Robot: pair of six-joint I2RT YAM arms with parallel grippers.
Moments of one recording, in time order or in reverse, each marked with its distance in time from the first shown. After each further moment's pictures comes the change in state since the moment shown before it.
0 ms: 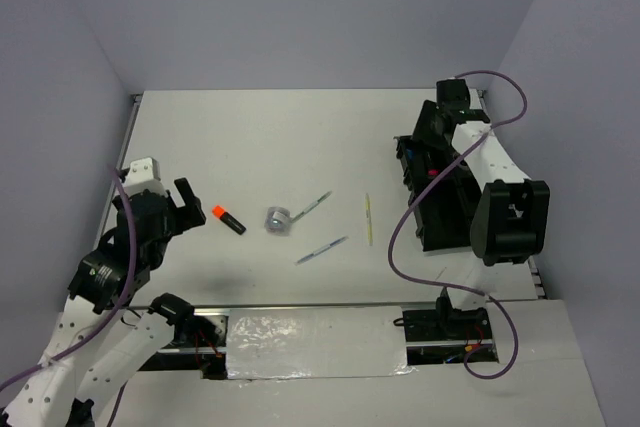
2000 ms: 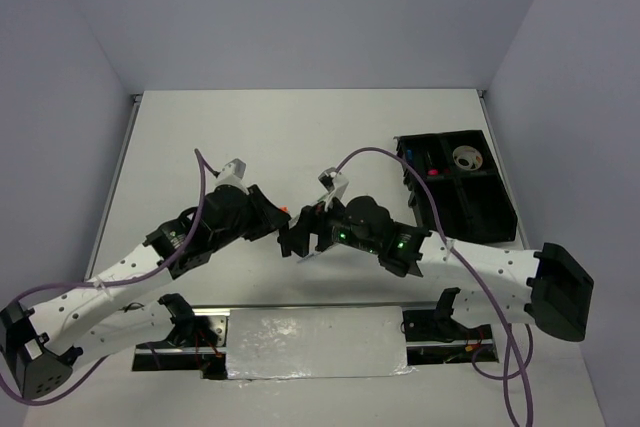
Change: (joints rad) left arm -0.380 0.349 -0.114 0.402 0.332 -0.597; right arm 1.041 -0.578 -0.747 0.795 -0.159 0.283
